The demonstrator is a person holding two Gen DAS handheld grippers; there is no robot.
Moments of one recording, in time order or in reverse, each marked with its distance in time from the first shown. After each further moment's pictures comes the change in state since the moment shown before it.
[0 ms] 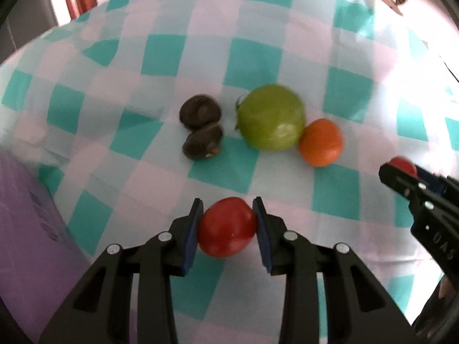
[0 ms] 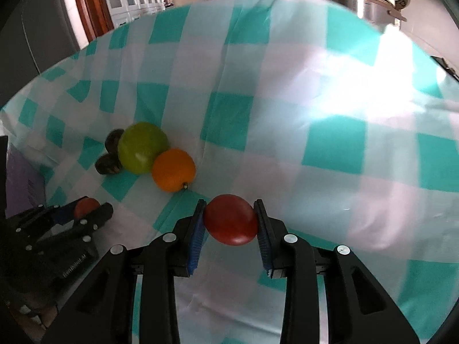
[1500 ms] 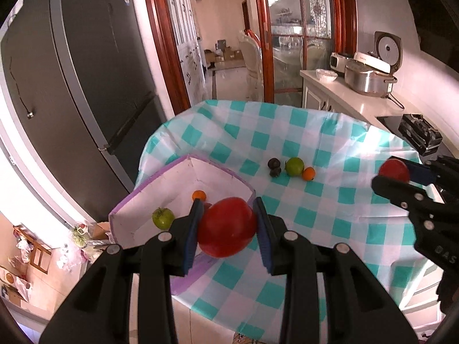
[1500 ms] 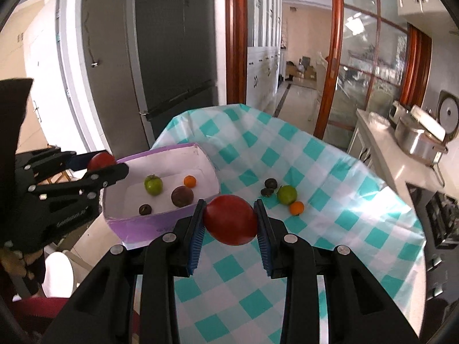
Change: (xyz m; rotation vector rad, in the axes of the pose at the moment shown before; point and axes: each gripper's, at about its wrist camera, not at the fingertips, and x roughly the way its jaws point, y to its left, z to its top) left arm -0.446 0.058 -0.114 -0.118 -0.278 0.212; right arm -0.372 0.112 -0.048 -0.481 -0.216 0.320
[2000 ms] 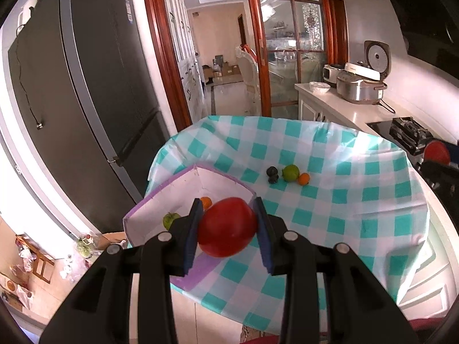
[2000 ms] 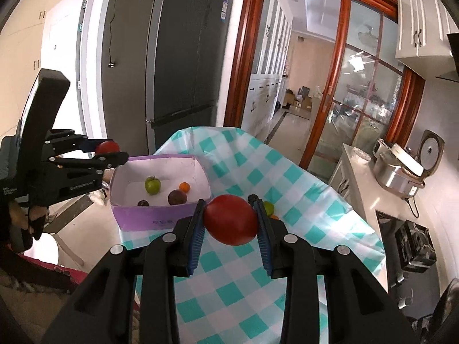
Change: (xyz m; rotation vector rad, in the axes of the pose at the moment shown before) left arm -0.058 0.012 -0.021 0.035 -0.072 -0.013; right arm -0.096 0.009 -0.021 -0.124 -0.101 -0.074
